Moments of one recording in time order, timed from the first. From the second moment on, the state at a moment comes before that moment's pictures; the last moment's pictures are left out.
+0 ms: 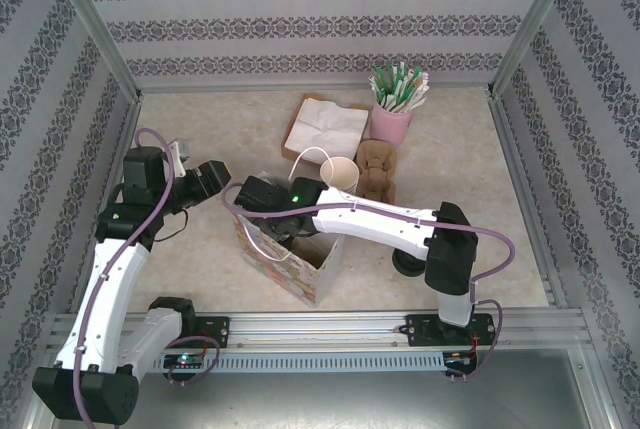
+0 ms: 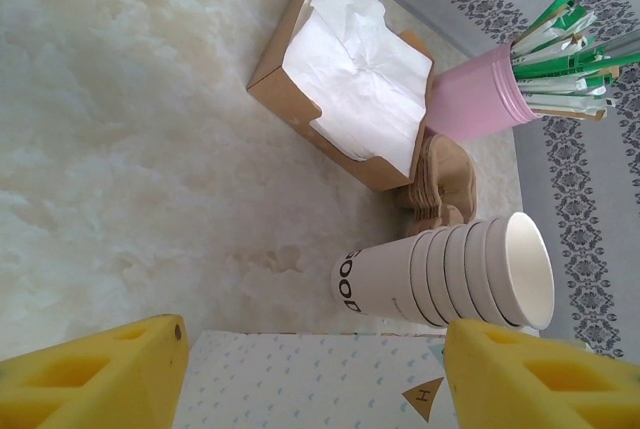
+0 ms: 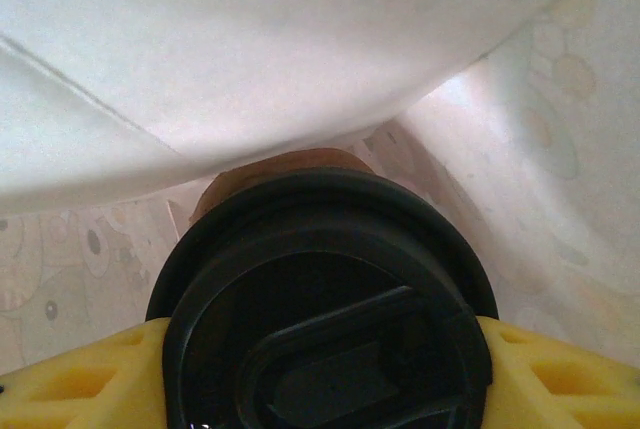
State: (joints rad) left arm -0.02 0.88 0.94 -0.70 0.44 -0.59; right arm 1.16 1.89 1.71 -1.02 0.18 0.46
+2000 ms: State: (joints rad) left arm -0.08 0.92 1.10 -0.80 0.52 -0.46; right arm 1.17 1.77 2.01 -1.30 0.15 0.58
